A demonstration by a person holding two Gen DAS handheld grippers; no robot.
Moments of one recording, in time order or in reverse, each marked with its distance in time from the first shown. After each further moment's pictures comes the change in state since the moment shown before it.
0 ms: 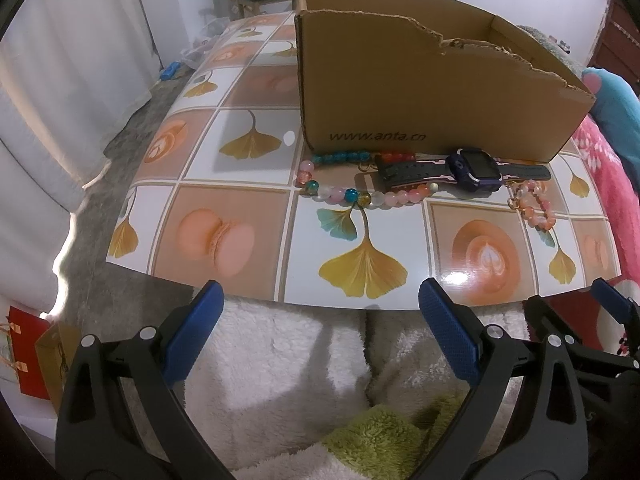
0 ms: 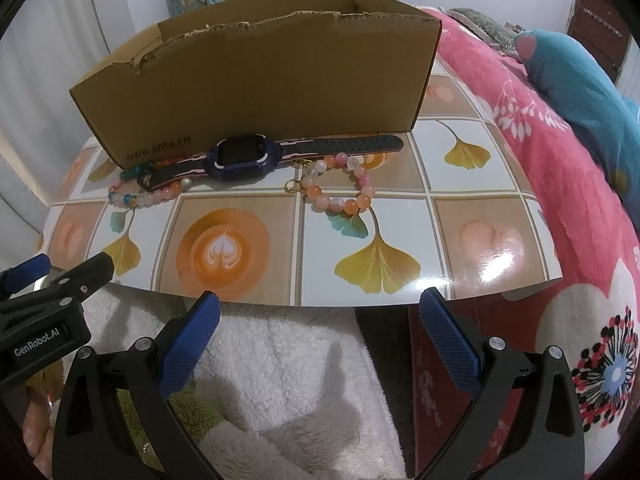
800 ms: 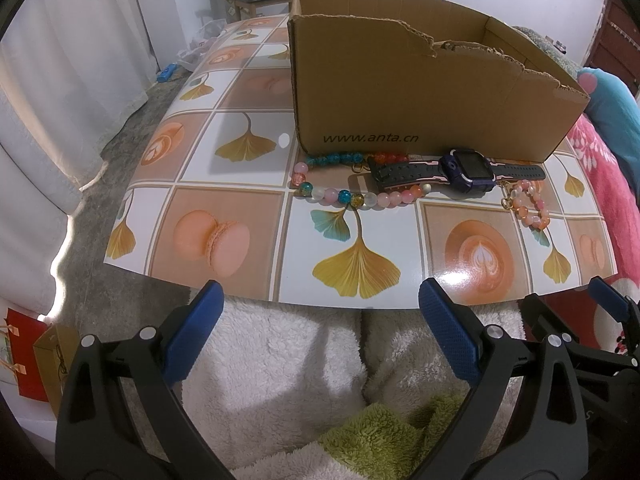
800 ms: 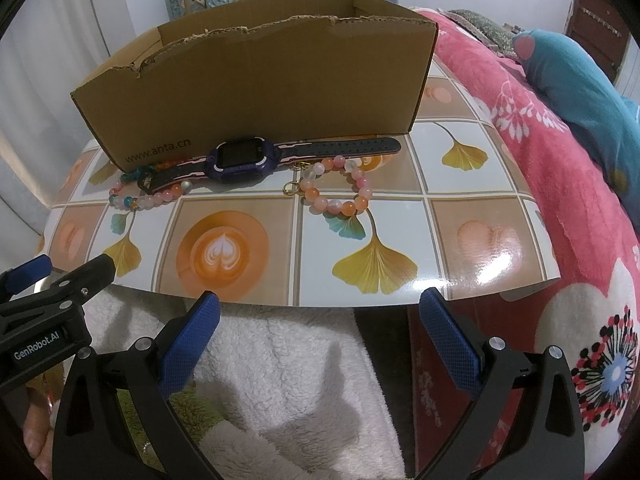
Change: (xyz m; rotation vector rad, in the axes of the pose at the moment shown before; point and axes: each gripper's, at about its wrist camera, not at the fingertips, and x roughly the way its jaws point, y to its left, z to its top) left arm -0.001 -0.004 0.001 0.003 -0.008 -0.008; right arm -0.002 -0.002 -0.001 0.006 -0.010 0.005
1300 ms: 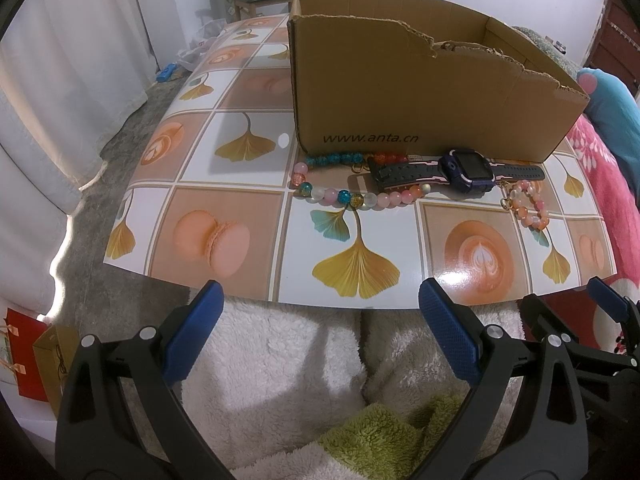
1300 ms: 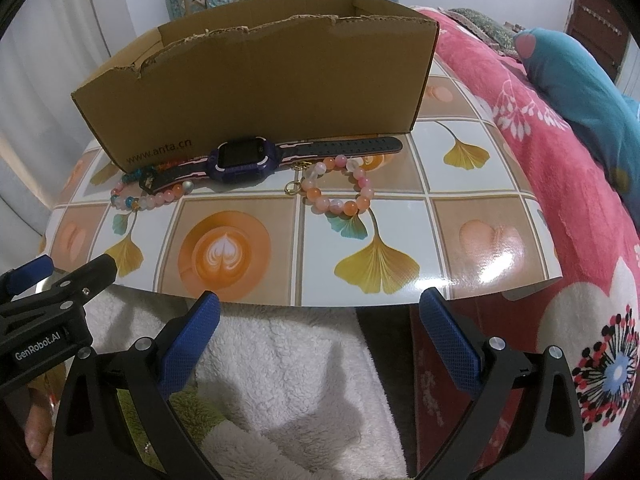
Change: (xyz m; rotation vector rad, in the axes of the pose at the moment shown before) left arm 0.000 0.000 0.000 0.000 0.000 -0.001; right arm 0.001 -0.001 -0.001 0.004 -0.001 0.007
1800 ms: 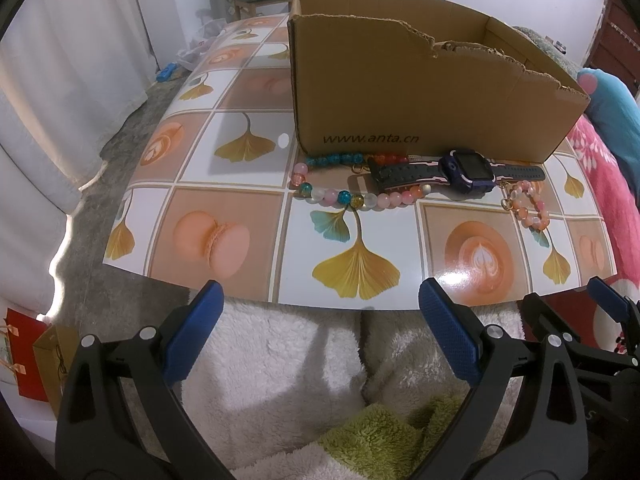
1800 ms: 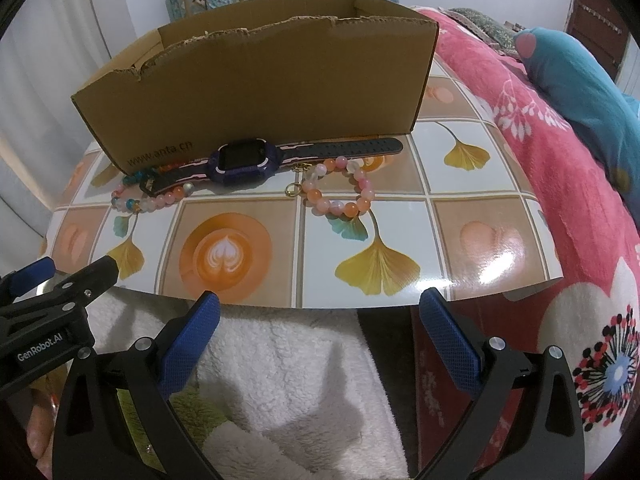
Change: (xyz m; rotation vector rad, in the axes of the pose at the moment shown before) left arm 0.000 0.000 0.000 0.000 0.000 0.001; right arm -0.001 -0.001 0.001 0.004 0.000 0.006
